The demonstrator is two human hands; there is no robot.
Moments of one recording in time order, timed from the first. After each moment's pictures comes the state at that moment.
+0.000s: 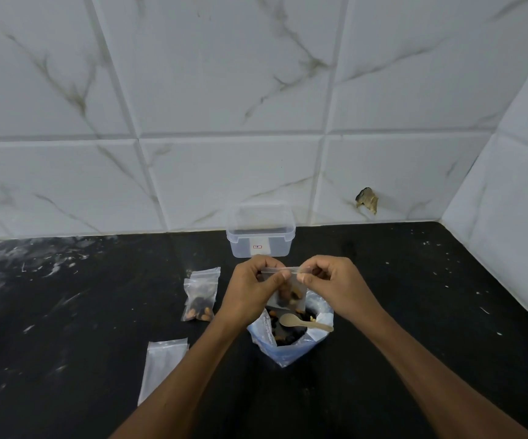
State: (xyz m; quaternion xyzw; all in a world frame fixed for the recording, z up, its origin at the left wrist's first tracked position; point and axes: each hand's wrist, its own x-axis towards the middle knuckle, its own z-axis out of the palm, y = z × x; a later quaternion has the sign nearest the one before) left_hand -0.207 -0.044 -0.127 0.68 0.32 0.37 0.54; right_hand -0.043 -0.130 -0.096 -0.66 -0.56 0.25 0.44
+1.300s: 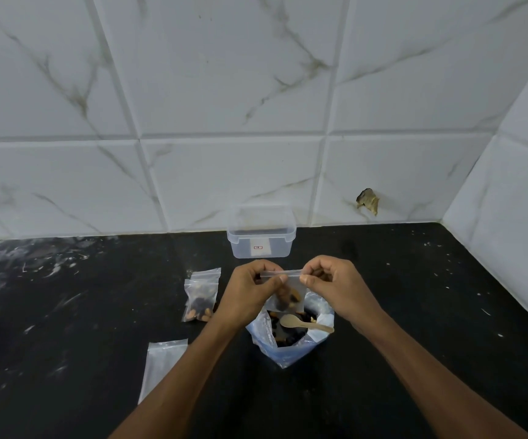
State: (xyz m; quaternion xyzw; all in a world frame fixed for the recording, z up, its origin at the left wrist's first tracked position) left_hand -0.211 -0.048 -0.120 0.68 0.32 0.34 0.57; right_hand -0.044 -0.131 -0.098 -0.68 -0.53 0.26 0.43
